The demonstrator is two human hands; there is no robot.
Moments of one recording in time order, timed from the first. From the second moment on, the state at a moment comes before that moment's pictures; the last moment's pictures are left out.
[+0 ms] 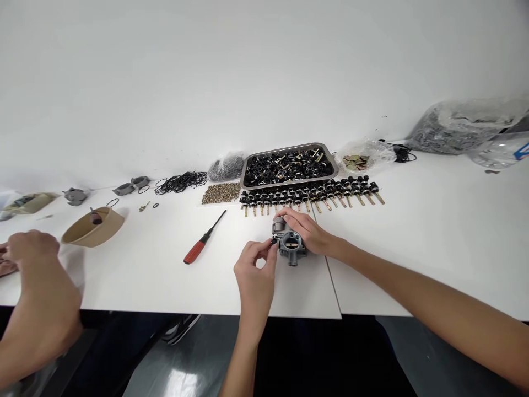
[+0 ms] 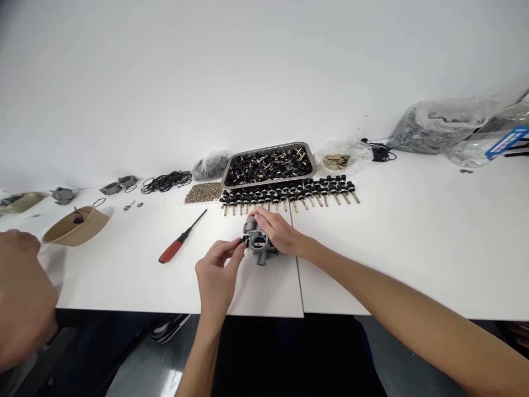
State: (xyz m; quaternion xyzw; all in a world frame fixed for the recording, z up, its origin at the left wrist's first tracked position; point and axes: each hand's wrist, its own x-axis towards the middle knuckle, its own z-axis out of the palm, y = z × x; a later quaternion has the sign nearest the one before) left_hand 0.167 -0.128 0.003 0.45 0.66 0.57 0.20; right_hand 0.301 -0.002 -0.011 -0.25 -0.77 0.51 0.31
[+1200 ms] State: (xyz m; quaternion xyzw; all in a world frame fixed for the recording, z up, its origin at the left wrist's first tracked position) left_hand 0.176 -0.126 -0.009 0.25 0.61 0.68 0.31; right_hand 0.305 -0.001 -0.007 -0.24 -0.79 0.49 0.29
